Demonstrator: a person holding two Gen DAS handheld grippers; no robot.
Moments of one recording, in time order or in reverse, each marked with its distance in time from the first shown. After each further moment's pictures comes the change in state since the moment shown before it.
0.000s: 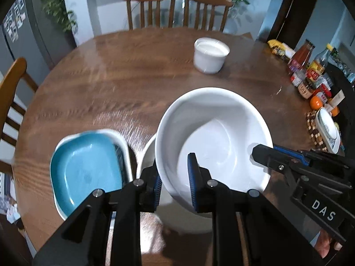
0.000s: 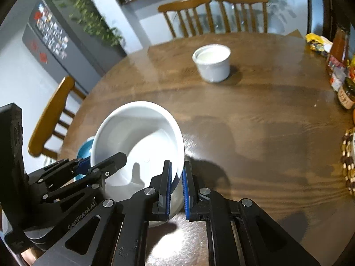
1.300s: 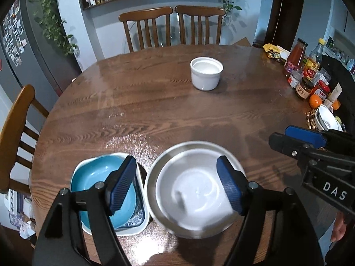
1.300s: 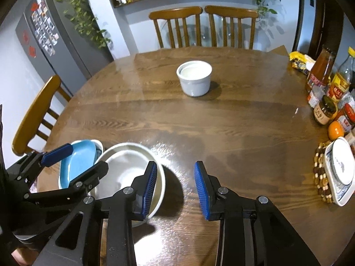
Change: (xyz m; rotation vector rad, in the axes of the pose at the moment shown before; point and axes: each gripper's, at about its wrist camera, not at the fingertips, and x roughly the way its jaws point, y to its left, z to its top) left arm -0.033 -0.015 0.017 0.106 -0.115 0.060; right arm -0.039 0.001 0.010 -0.028 -0.097 -0.168
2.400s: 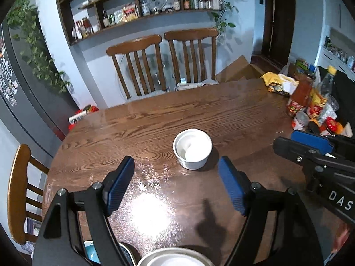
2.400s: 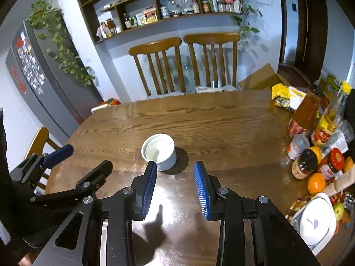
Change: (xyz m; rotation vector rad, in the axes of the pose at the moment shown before) left arm 0.035 -0.045 0.147 0.068 -0.099 0.040; right arm -0.001 -0.070 0.129 0.092 -0.102 -0.014
